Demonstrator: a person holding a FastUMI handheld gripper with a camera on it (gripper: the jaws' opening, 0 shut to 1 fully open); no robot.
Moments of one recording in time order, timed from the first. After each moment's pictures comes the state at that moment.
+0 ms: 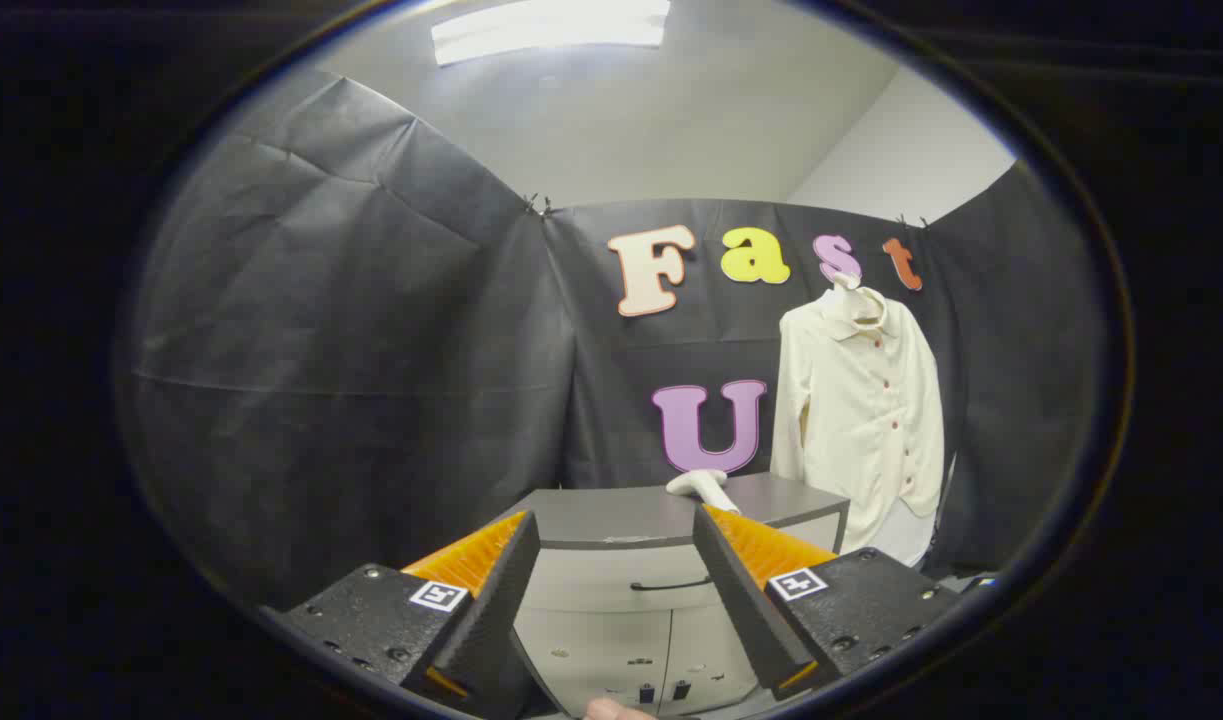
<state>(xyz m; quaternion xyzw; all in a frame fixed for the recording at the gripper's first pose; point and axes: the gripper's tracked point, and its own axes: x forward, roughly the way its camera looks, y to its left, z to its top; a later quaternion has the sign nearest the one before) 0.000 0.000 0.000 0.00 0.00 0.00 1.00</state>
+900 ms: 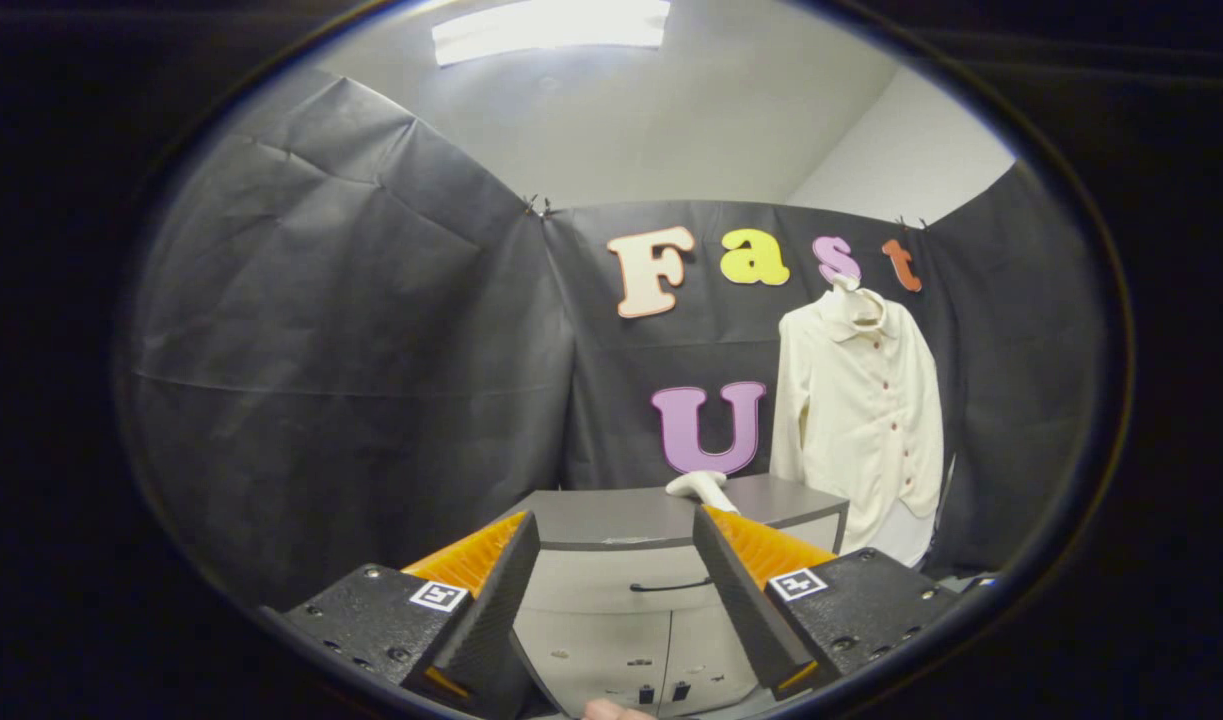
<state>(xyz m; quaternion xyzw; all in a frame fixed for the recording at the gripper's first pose) -0.001 0.000 -0.002 0.00 0.00 0.00 1.00</state>
